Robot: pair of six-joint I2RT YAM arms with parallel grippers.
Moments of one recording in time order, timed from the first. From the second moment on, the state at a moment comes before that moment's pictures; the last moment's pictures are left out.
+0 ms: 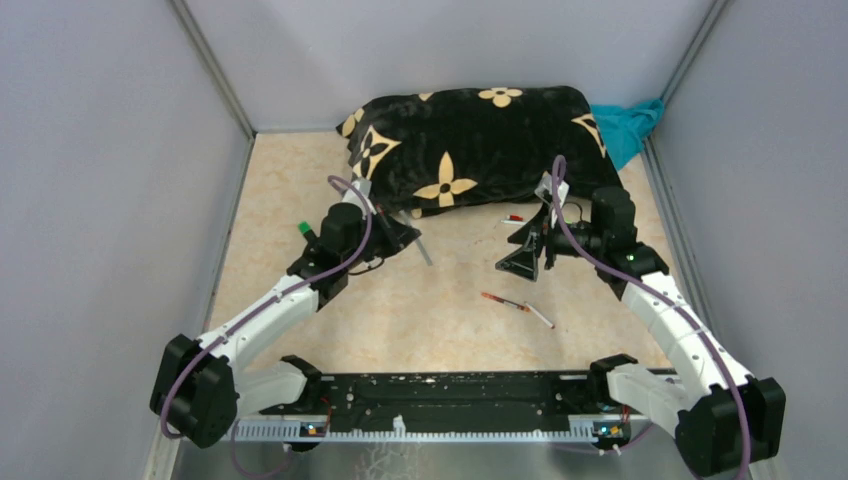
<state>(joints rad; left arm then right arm) -0.58 1.14 0.69 0.17 0.13 -0.84 0.26 0.97 0.76 -0.20 -0.97 0.02</state>
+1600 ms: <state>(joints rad) 0.02 1.55 0.92 -0.46 0.05 -0.53 0.14 1.19 0.95 -0.60 -0.84 -0.29</state>
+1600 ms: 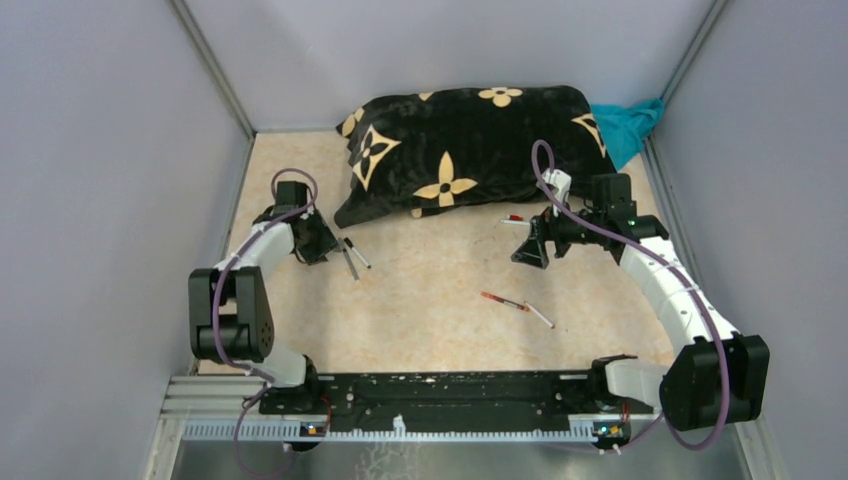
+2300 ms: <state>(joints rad) 0.02 1.22 0.86 -0.44 0.40 -0.51 0.13 1.28 1.00 -0.65 -0.77 -0.44</state>
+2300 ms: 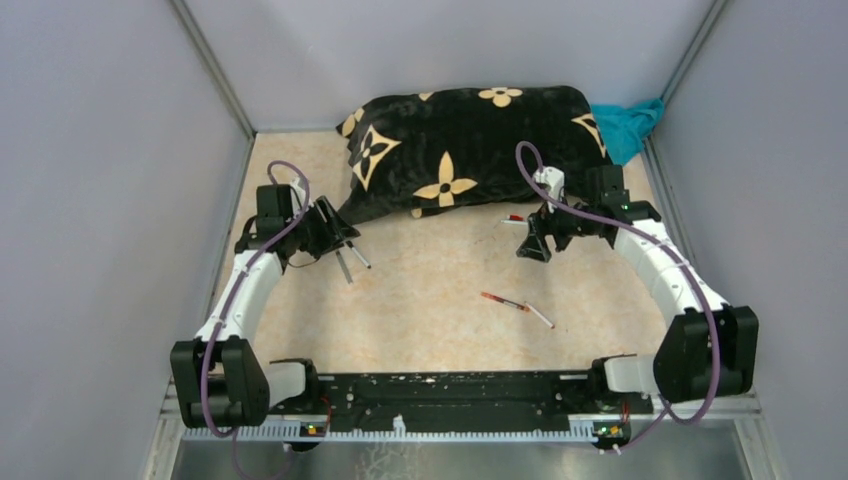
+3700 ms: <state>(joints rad) 0.02 1.10 0.80 -0.37 0.51 -0.56 0.17 2.06 1.58 -0.79 -0.60 -1.28</state>
